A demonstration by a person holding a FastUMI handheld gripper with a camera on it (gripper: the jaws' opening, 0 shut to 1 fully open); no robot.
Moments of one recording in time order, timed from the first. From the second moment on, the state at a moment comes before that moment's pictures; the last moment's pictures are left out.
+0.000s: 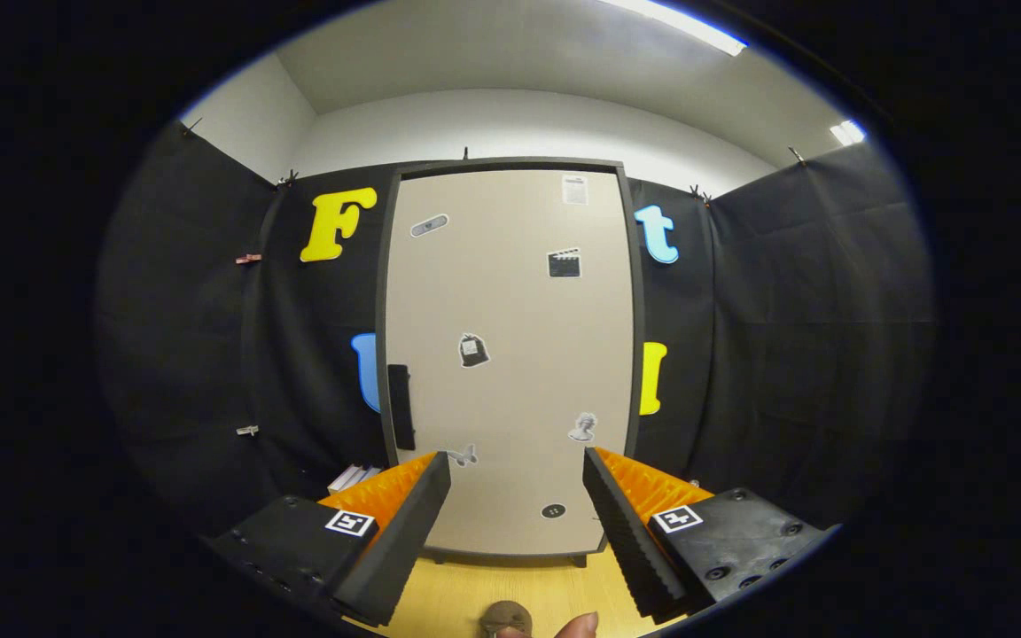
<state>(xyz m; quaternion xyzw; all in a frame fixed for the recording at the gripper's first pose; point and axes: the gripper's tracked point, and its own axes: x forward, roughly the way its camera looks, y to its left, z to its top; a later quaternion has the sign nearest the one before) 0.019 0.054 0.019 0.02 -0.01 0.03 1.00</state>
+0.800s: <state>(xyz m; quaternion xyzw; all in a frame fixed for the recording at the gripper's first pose) 0.163 0.201 -0.001 0.01 -0.01 0.06 1.00</state>
